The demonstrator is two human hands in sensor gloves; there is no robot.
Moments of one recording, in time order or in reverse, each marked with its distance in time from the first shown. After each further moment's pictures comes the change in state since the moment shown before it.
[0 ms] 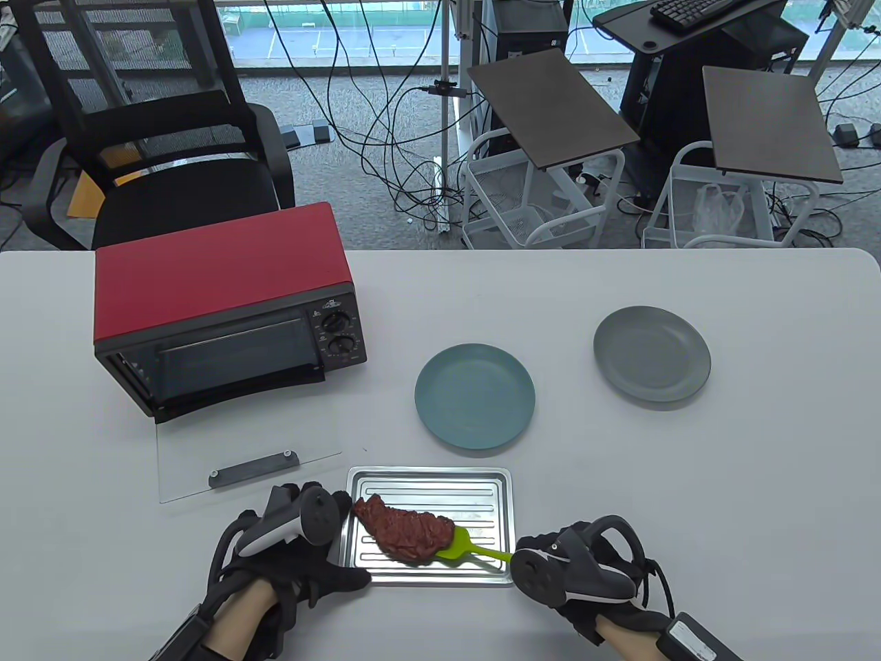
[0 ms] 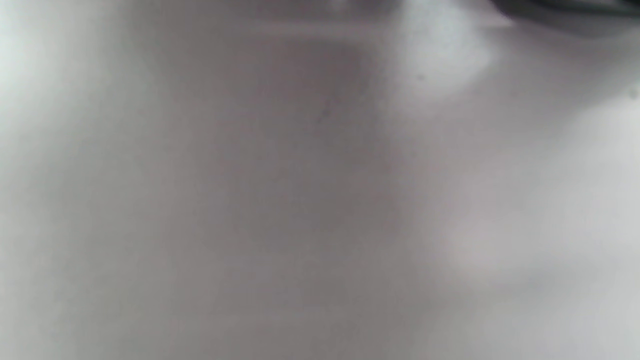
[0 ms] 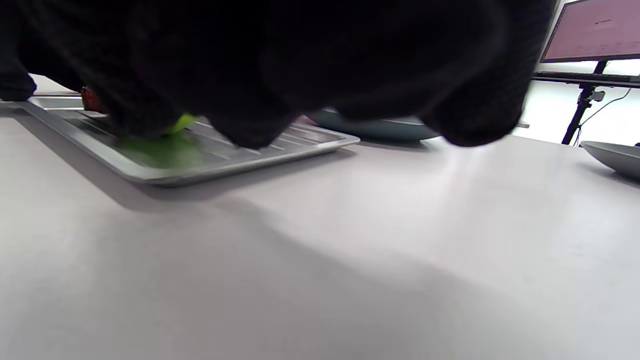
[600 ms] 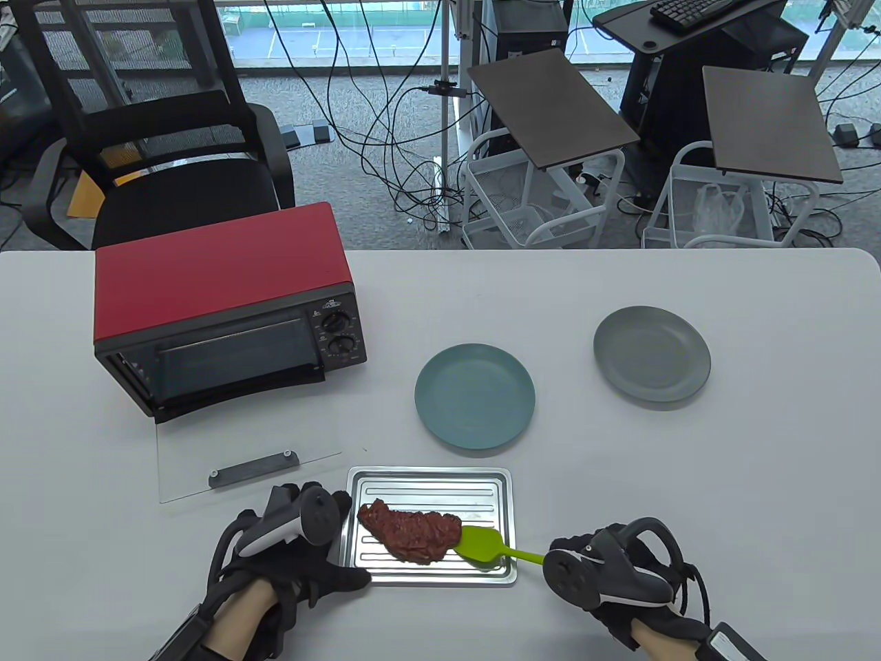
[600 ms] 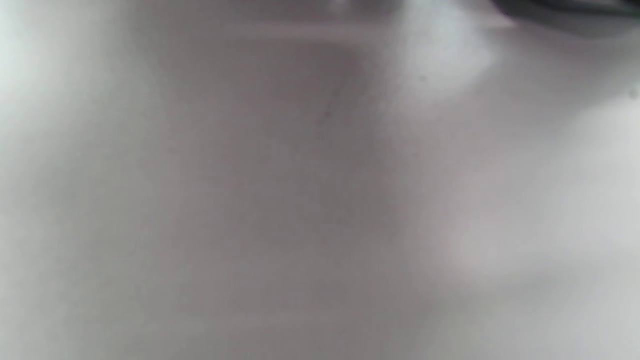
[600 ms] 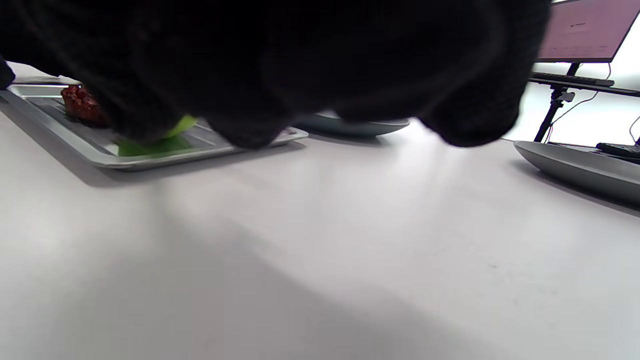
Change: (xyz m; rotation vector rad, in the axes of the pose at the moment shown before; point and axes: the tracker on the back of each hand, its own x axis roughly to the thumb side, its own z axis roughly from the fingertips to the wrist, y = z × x) left_hand 0.000 0.000 0.001 0.003 0.003 -0.004; right_hand -0.026 -0.009 0.026 0.038 0.036 0.042
